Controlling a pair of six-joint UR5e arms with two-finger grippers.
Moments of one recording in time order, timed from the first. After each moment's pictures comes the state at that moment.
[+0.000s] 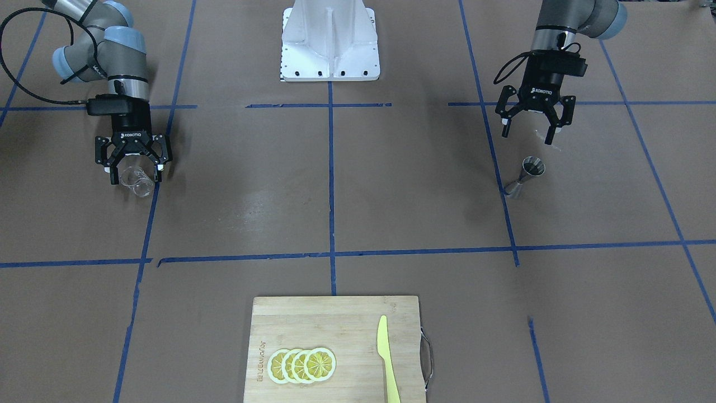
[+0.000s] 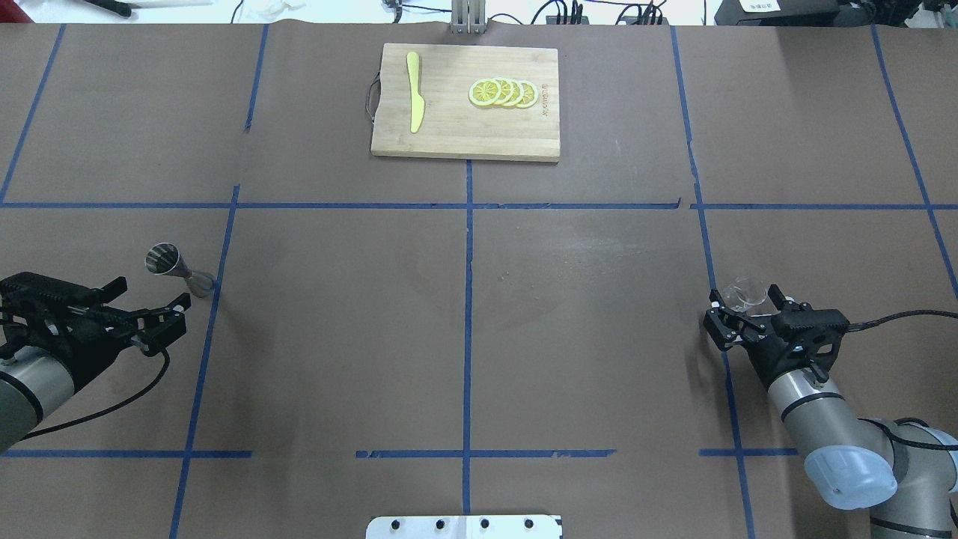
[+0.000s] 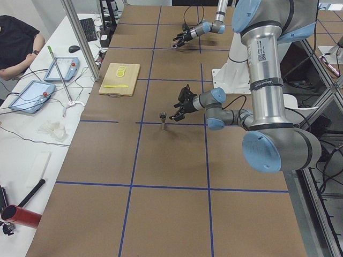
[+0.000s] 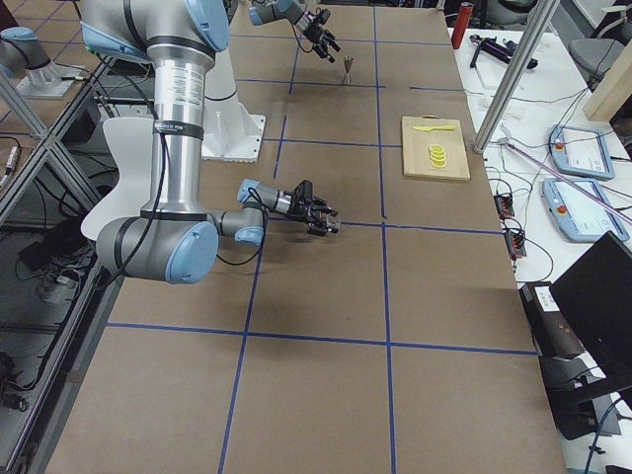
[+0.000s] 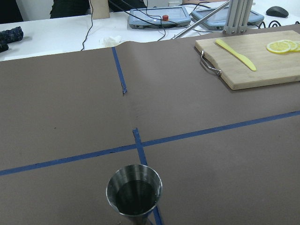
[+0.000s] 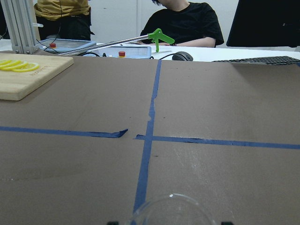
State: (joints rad) left arm -0.30 -1.30 -1.99 -2.59 -0.98 -1.02; right arm 0.18 -1.70 1.65 -0.53 0.63 1.26
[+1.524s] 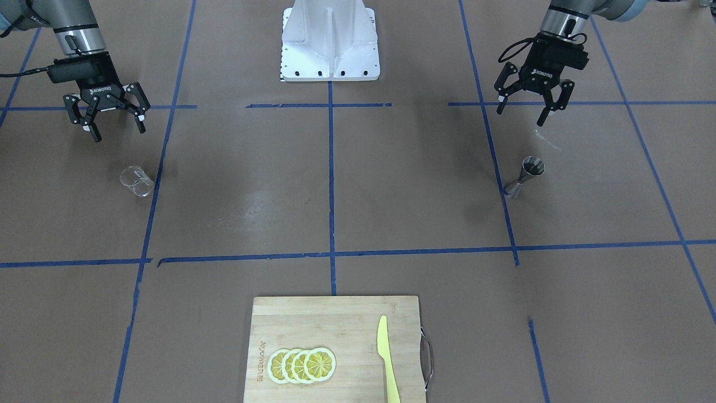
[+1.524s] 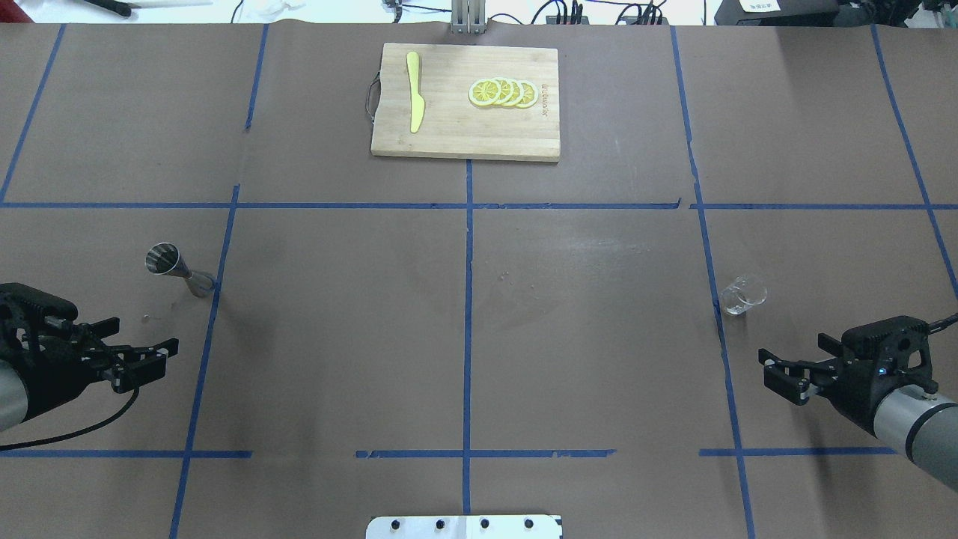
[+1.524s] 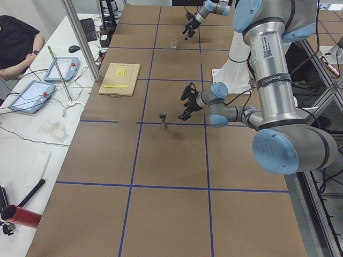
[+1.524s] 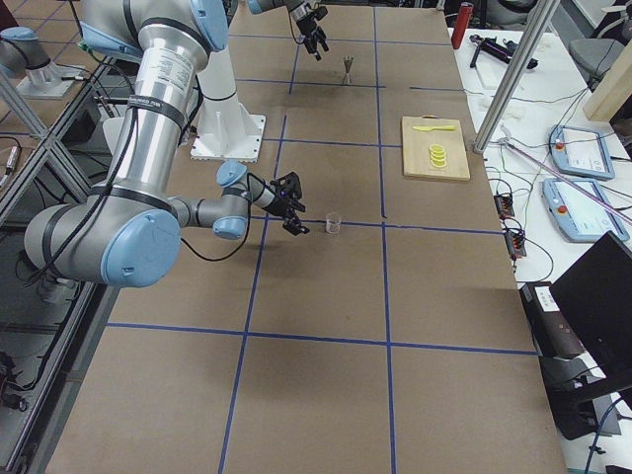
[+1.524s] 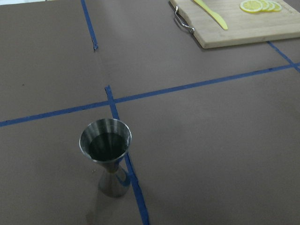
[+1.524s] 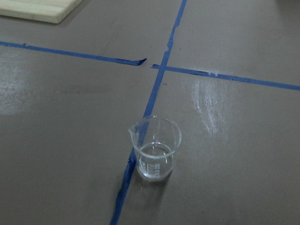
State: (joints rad) left arm -0.34 -1.19 -2.11 -2.55 -1.33 -1.02; right arm 0.19 -2.04 2.01 -0.54 1.11 1.17
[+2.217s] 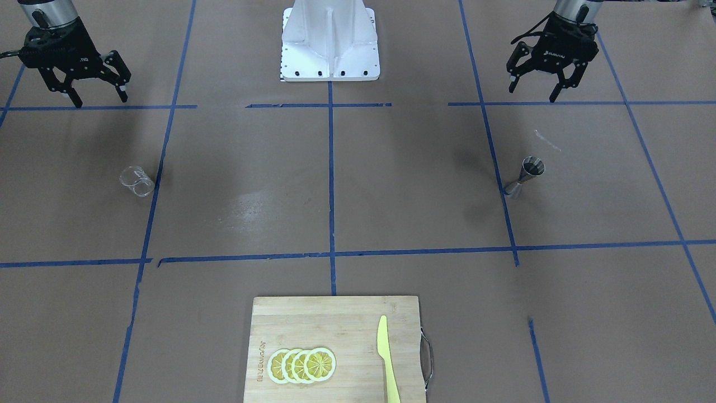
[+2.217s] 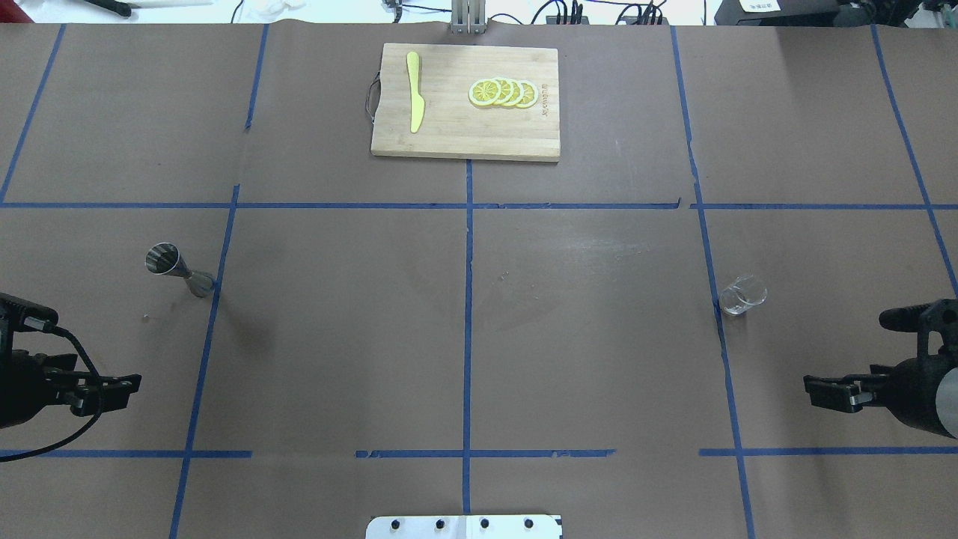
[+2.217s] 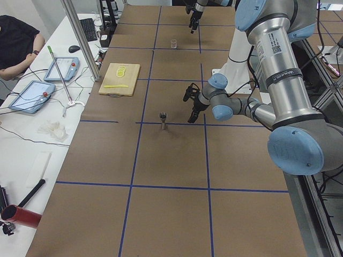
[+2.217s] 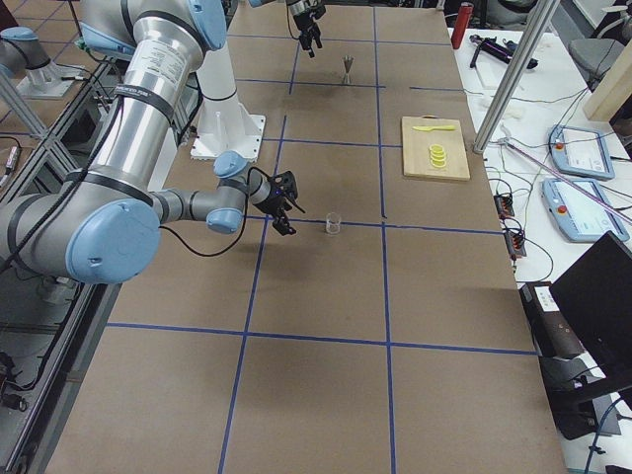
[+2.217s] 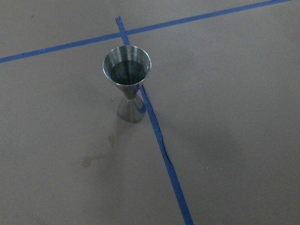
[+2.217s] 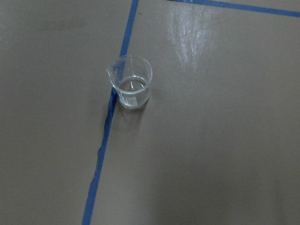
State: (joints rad) left arm -0.41 -1.12 -2.27 -2.24 -1.60 -1.02; right arm 0.41 -2.11 2.26 -0.91 1.60 1.16
